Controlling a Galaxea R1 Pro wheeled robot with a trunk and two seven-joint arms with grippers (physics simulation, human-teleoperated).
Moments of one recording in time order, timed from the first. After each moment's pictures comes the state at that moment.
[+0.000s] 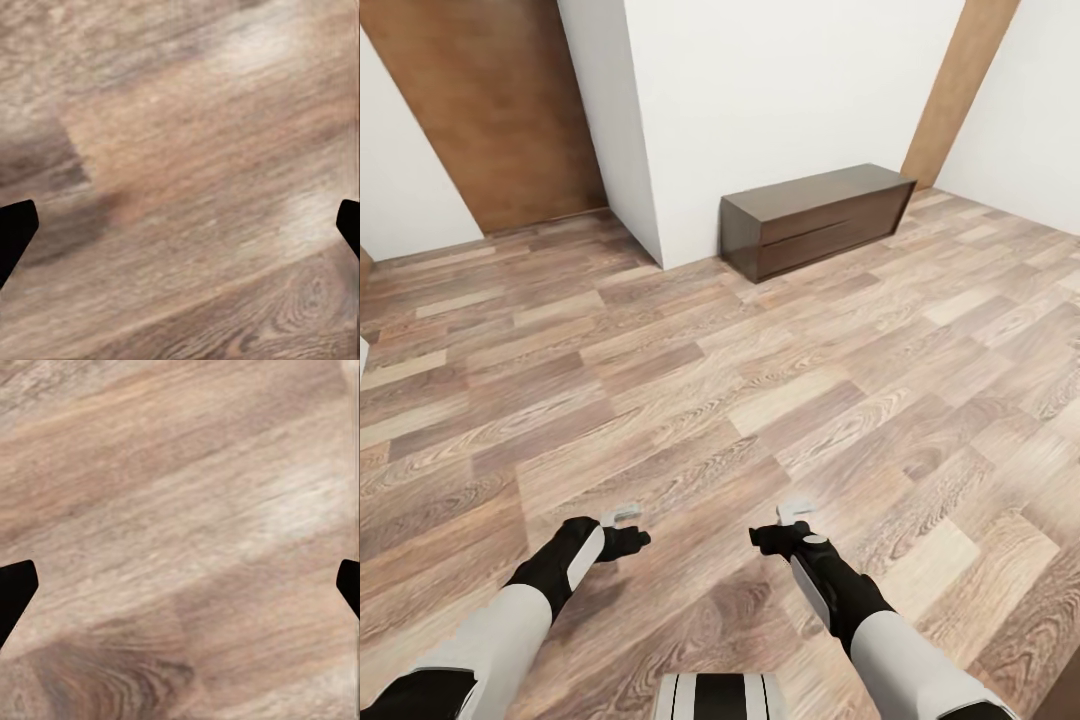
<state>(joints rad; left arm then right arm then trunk) -0.77 0.00 -0.03 -0.47 0.27 0.57 0.03 -0.69 0.12 0.19 -0.53 -0.07 0.25 -0.01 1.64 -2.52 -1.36</state>
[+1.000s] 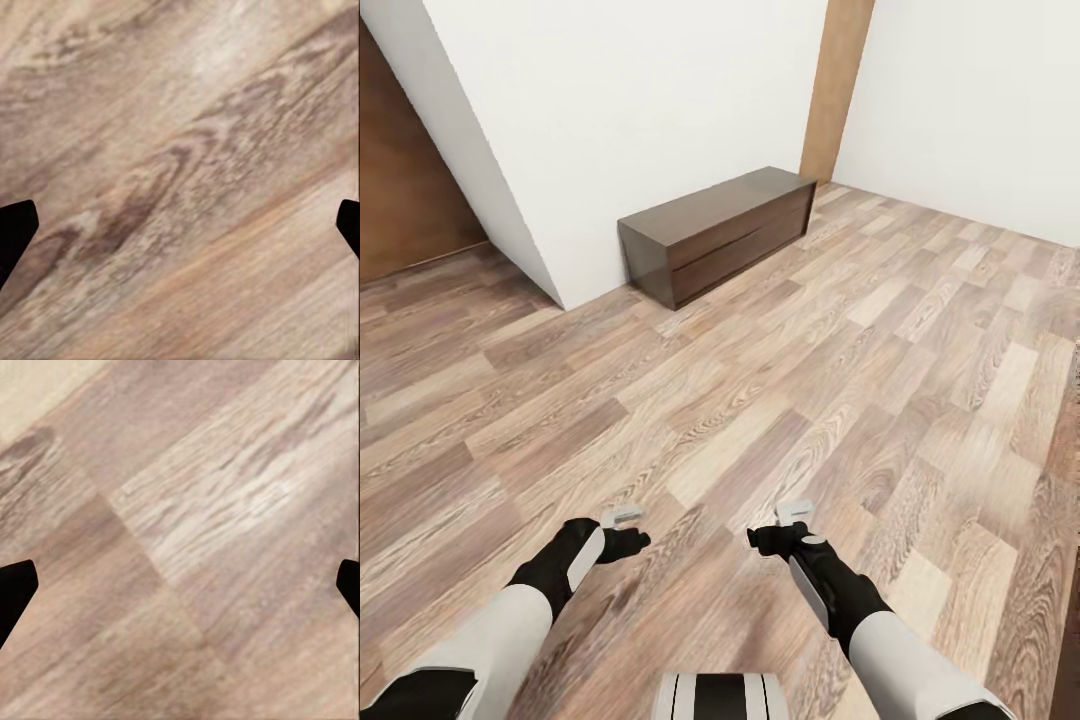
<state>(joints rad) -0.77 0.00 -0.03 -0.46 0.27 0.57 0.03 -0.69 0.13 0.19 -0.53 -0.07 0.25 -0.01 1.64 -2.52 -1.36</state>
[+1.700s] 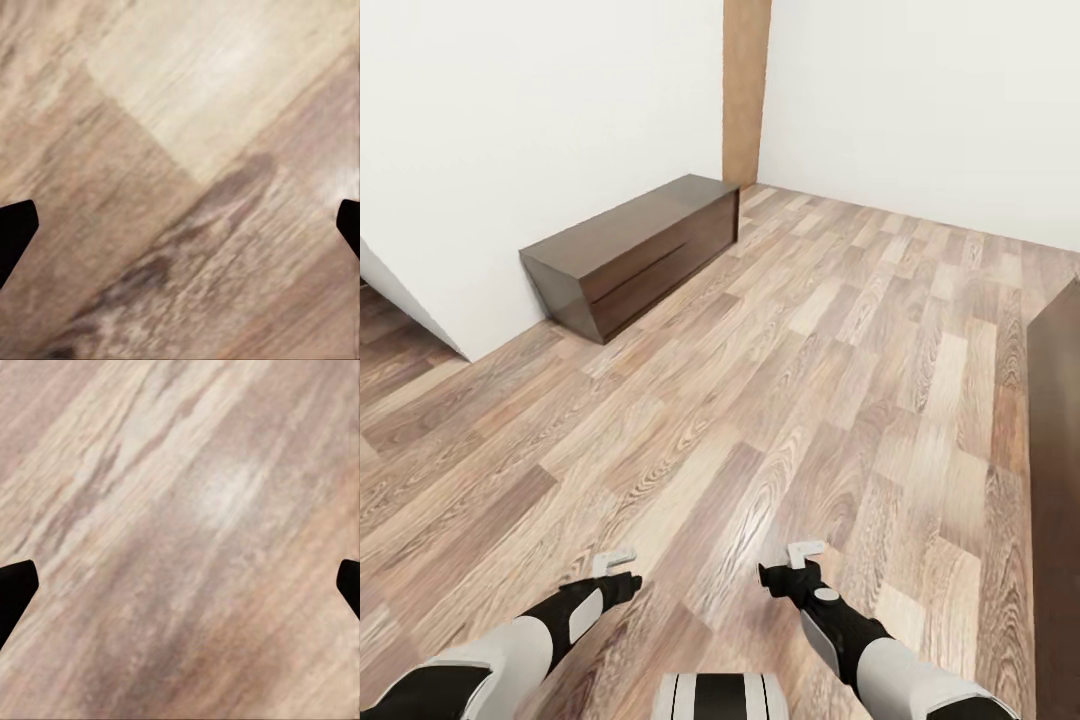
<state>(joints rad) -0.77 -0.02 -0.04 -0.08 0.27 0.12 0.03 -0.69 0.12 0.18 -0.20 -0.08 -0.09 -0.01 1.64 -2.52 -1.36</state>
